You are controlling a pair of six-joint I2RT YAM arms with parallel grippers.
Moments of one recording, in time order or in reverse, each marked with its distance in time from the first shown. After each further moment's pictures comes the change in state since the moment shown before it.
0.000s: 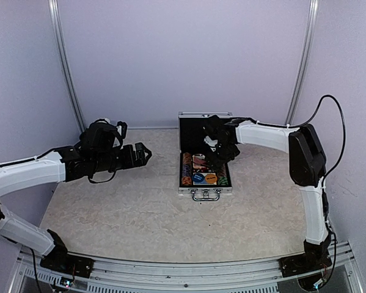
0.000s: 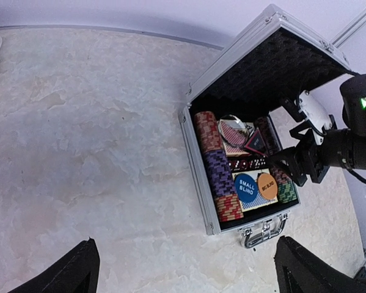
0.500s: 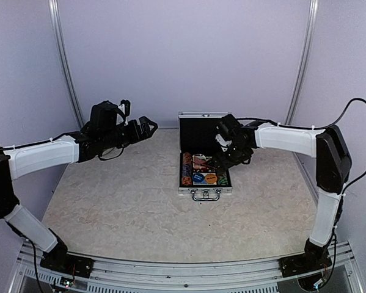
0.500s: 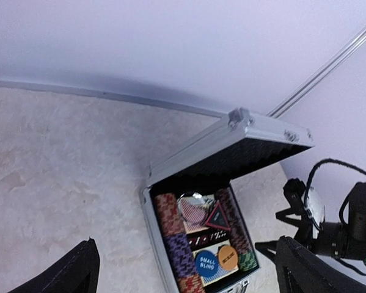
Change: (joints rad) left arm 0.123 0.199 0.182 0.209 0.153 0.013; right arm 0.000 -0.249 -0.288 0.115 -0.049 0.121
